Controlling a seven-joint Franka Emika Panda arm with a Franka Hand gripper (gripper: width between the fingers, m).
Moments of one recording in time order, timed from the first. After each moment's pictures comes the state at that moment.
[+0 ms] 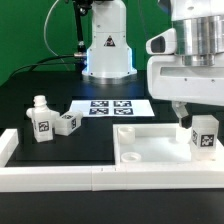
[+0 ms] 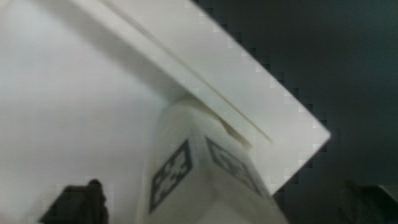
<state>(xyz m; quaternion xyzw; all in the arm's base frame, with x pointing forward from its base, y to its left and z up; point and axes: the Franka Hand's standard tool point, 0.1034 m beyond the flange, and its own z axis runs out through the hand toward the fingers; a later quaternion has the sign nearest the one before) 0.641 0.116 0.074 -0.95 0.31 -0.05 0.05</state>
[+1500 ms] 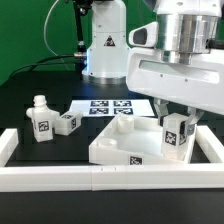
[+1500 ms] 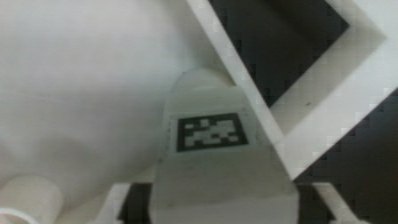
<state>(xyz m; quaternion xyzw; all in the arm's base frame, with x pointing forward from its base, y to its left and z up) 0.636 0.068 0.074 -0.90 0.43 -0.06 -0.01</state>
